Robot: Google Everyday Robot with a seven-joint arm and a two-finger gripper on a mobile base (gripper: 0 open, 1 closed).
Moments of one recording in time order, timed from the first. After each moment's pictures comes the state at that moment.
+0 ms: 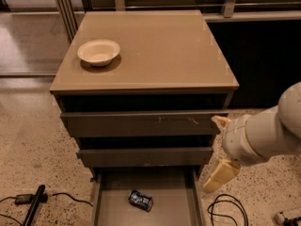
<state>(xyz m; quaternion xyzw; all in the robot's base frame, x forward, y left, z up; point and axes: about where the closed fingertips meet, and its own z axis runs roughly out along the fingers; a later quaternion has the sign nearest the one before) 0.409 -0.153 0.776 -0.58 0.77 0.08 0.25</state>
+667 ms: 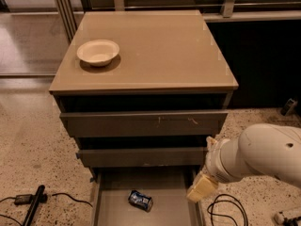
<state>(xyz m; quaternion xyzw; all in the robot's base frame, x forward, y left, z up) 0.414 -0.145 0.681 -0.52 0.82 0.06 0.23</state>
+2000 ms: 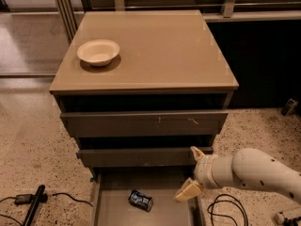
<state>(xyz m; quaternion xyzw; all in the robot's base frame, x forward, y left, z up) 0.452 -0.116 0.576 -0.51 0.78 0.15 0.33</state>
